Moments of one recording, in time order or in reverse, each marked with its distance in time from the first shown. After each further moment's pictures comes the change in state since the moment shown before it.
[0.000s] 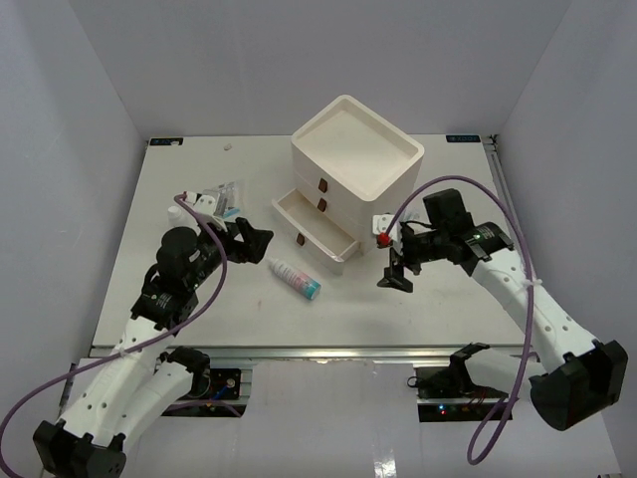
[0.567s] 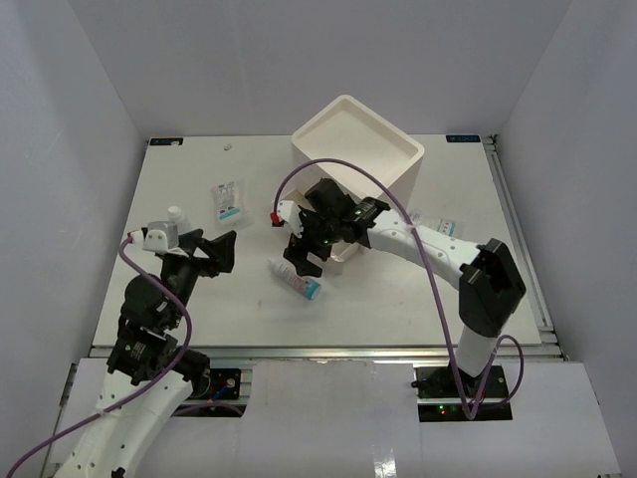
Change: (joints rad) left arm 0.000 -0.354 -0.077 -0.044 -0.282 0.001; right arm 0.401 0.606 0.418 0.215 0.330 0.455
